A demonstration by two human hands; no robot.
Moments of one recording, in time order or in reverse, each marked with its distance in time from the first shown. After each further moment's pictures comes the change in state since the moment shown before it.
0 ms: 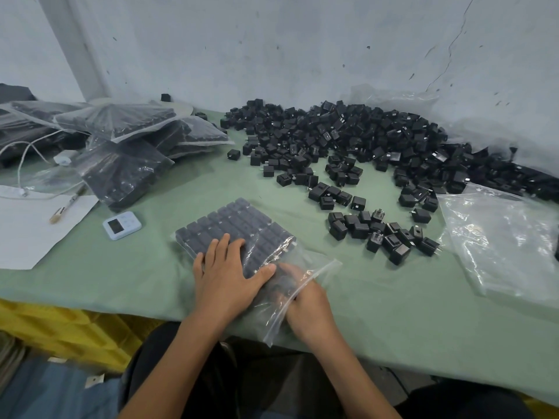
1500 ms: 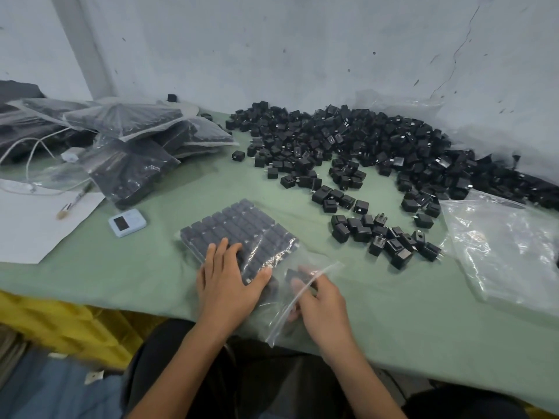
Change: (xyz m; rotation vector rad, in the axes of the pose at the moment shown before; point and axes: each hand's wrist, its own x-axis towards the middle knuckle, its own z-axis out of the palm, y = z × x) left_hand -0.019 -0.001 0.002 -0.226 0.044 -0.055; right_hand -0.016 -0.008 -0.015 0.387 0.103 0.177
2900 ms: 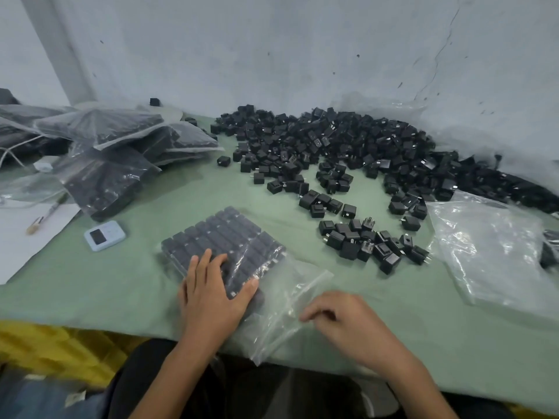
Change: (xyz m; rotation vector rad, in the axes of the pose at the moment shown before) left_hand 0.000 0.000 0.001 0.004 0.032 -0.007; right_hand 0.007 -0.016 -0.076 -0.664 -0.347 -0.286
